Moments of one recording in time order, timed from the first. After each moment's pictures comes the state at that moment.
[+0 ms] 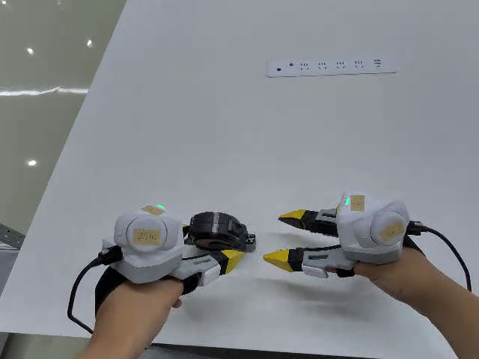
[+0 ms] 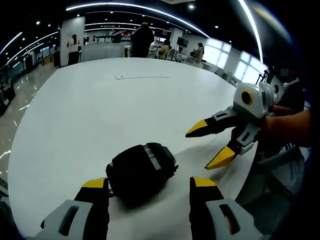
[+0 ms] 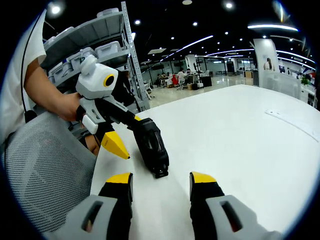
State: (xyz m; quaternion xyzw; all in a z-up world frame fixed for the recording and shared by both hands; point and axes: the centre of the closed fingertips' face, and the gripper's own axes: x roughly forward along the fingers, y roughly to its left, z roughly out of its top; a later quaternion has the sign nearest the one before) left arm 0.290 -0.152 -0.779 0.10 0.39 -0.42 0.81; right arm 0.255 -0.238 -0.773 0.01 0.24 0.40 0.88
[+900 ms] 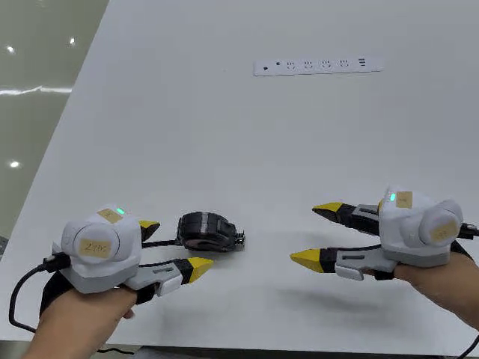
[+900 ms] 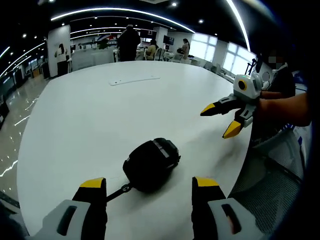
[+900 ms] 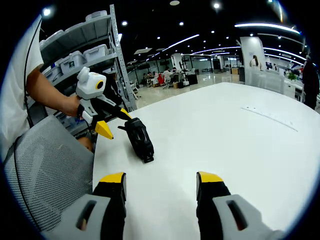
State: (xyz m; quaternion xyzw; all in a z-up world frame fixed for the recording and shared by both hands) left arm 0.294 -0.121 -0.760 0.13 0.36 -0.46 0.80; right arm 0.226 -0.298 -0.758 0.01 0.26 0.34 0.90
